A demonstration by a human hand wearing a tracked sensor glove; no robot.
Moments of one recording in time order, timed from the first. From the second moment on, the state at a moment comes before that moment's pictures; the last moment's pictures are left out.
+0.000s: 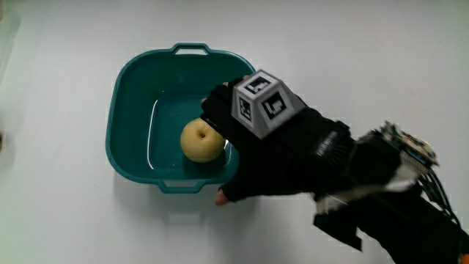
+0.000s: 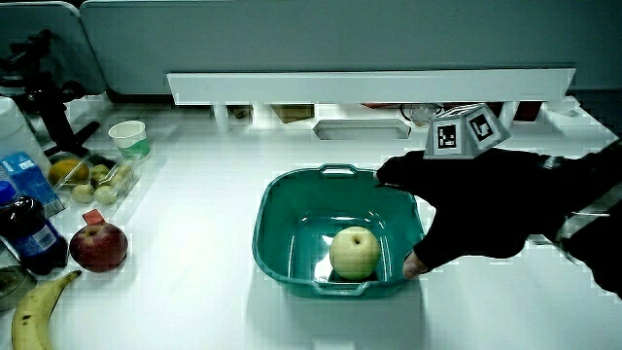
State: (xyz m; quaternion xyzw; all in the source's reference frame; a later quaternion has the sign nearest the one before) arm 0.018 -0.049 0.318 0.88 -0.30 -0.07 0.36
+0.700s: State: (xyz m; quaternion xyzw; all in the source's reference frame) arm -0.011 -0.083 0.406 0.84 -0.27 -0.05 0.47
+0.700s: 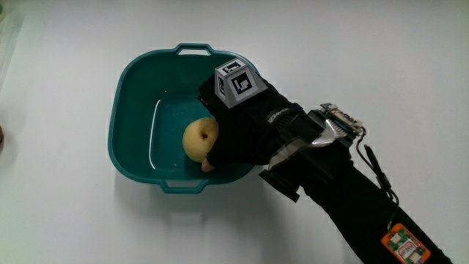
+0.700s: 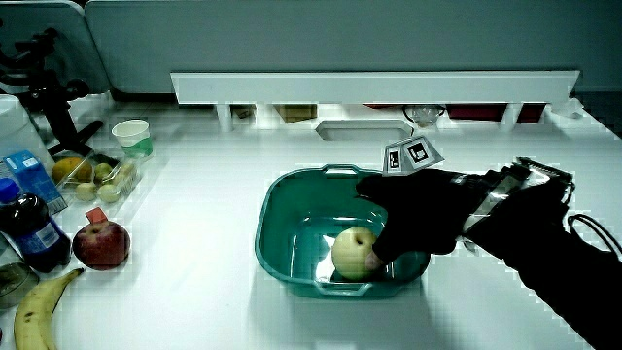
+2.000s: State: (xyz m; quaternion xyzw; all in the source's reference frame) arm -0.026 -0.072 0.454 0.84 -0.27 -0.04 0.46
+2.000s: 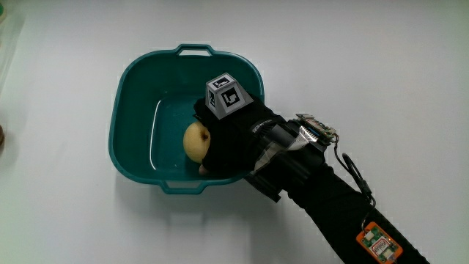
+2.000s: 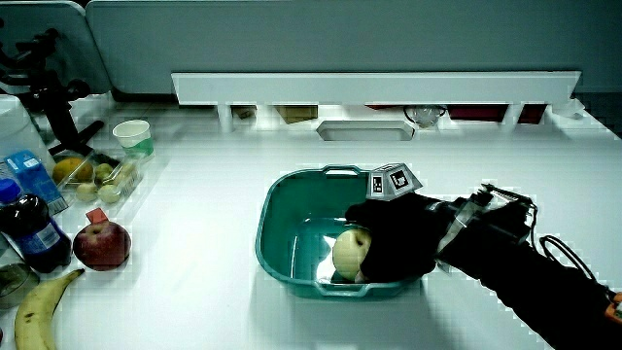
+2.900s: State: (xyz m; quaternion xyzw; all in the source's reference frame) arm -0.023 -0.074 0.428 0.87 -0.30 0.01 0.40
